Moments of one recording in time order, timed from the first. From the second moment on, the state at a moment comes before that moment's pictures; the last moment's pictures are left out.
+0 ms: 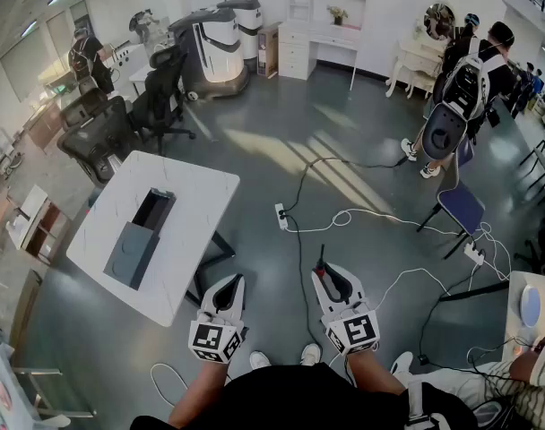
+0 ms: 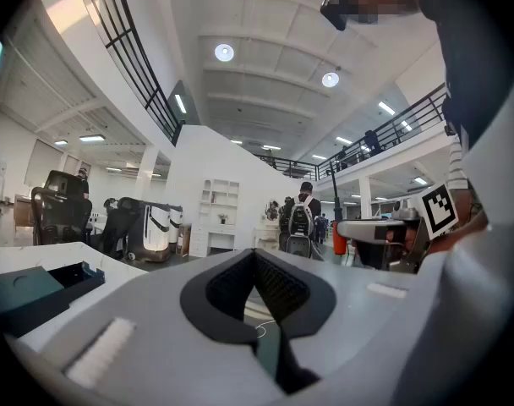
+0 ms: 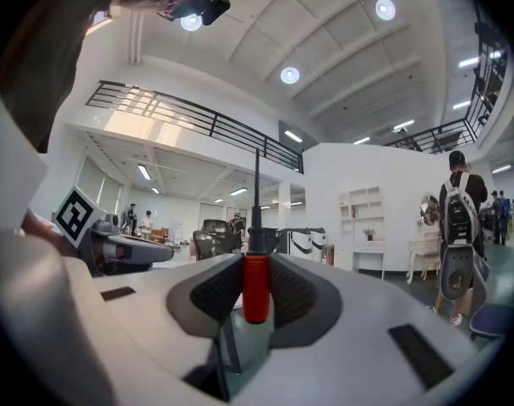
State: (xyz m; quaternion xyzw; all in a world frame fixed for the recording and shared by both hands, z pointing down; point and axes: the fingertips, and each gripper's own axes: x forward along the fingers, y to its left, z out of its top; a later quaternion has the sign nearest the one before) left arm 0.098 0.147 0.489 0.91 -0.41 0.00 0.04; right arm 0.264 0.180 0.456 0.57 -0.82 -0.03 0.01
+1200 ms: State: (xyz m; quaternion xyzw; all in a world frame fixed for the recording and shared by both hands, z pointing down) left arm 0.005 0.112 0.500 0.89 -0.45 -0.02 0.06; right arm 0.183 0.137 0.445 0.54 -0.84 -0.04 0.00
